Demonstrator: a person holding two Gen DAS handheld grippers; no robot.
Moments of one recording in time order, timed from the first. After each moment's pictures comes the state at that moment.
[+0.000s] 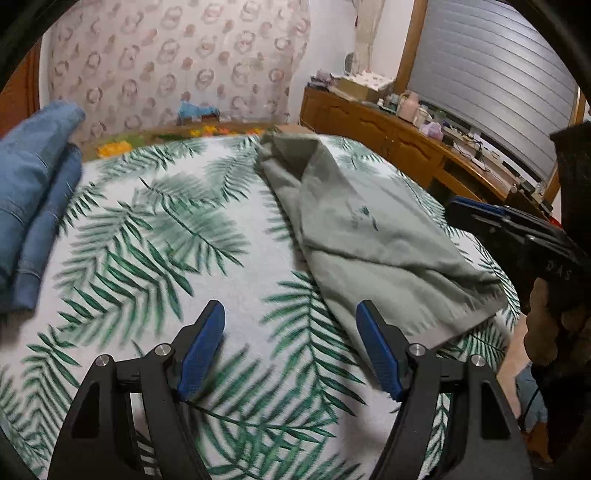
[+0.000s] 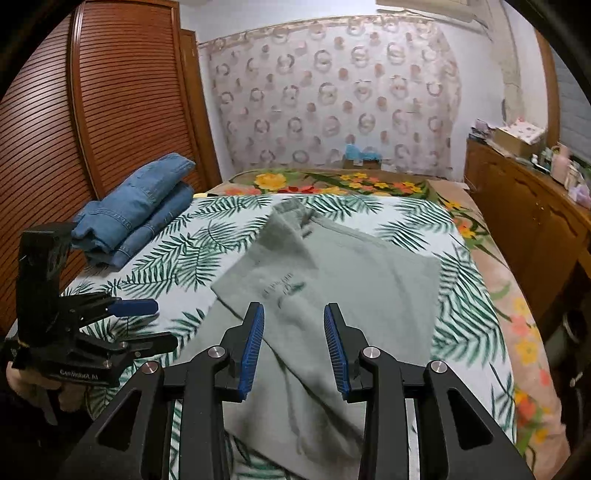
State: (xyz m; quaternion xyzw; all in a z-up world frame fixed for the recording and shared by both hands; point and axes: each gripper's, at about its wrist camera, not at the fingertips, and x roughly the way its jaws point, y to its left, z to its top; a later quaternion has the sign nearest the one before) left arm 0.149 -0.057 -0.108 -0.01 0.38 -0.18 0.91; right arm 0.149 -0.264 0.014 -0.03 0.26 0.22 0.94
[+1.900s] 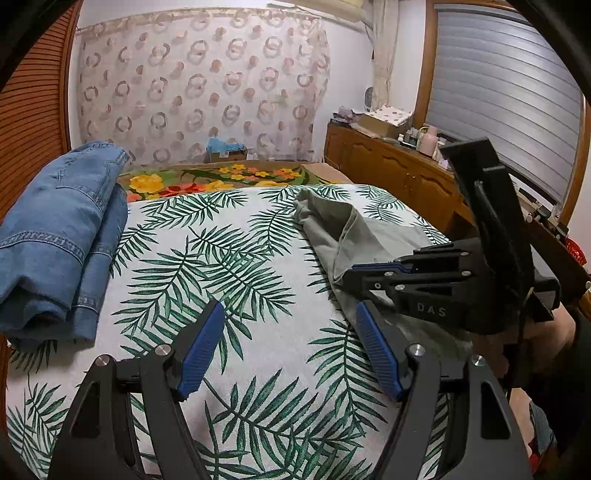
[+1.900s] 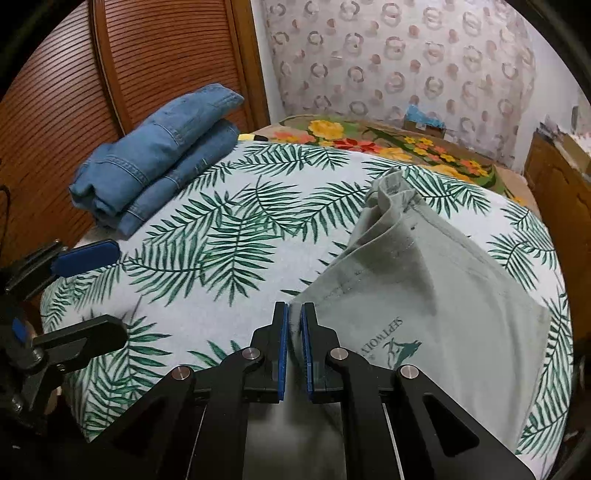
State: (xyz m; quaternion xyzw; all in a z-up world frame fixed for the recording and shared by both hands) left arm 0.146 -0.029 -0.078 -0.02 0.32 -0.14 0.94; right arm 0.250 -0.194 -0.009 -0.10 0.35 0.30 0.88
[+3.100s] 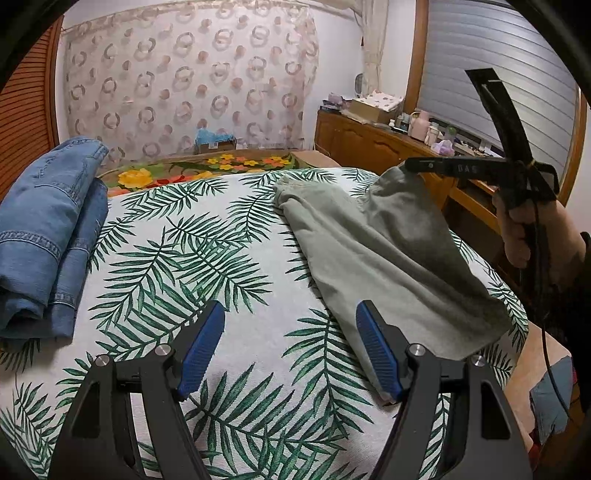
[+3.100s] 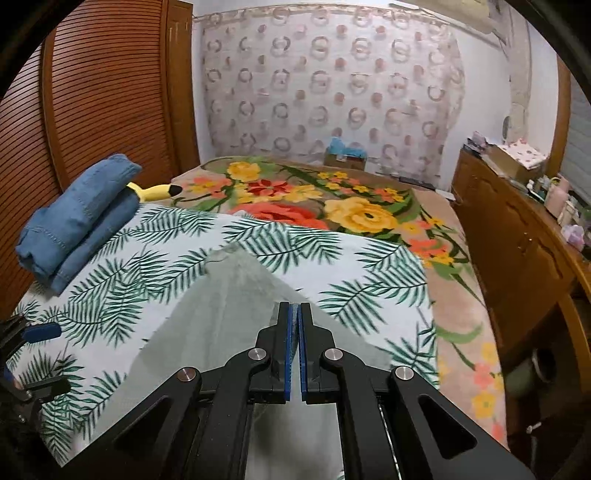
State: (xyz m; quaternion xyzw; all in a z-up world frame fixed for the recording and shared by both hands) left arm 0.151 -0.050 -0.087 0.00 0.34 -0.16 0.93; right arm 0.275 -0.253 0.026 -0.09 0.28 0.17 0.94
